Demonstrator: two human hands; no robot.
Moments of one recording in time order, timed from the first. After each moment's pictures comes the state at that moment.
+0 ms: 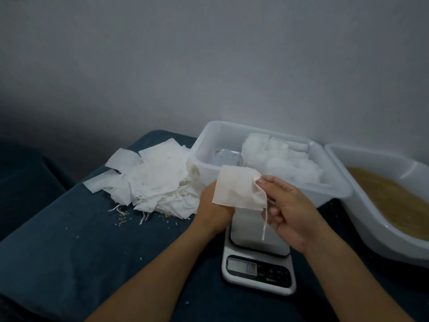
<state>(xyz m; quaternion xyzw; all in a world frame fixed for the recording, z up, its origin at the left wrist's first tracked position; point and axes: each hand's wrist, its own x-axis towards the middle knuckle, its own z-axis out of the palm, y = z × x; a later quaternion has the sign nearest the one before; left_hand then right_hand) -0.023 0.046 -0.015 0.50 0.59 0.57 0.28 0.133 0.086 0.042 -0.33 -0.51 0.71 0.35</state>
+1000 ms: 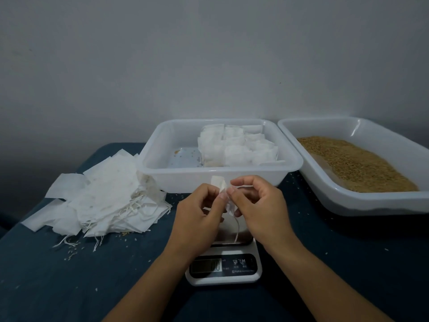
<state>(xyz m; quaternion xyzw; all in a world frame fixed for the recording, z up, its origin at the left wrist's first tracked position) 0.024 0.038 -0.020 0.58 0.53 0.57 0.24 0.172 0.082 -0.004 -0.39 -0.63 0.44 0.51</state>
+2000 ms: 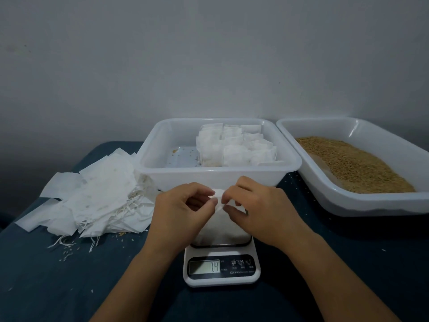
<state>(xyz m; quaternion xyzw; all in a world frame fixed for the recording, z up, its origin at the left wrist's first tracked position) -0.001 0.033 -0.004 0.60 0.58 0.53 0.11 0.194 0.094 0.012 -0.30 -0.91 -0.02 0.30</state>
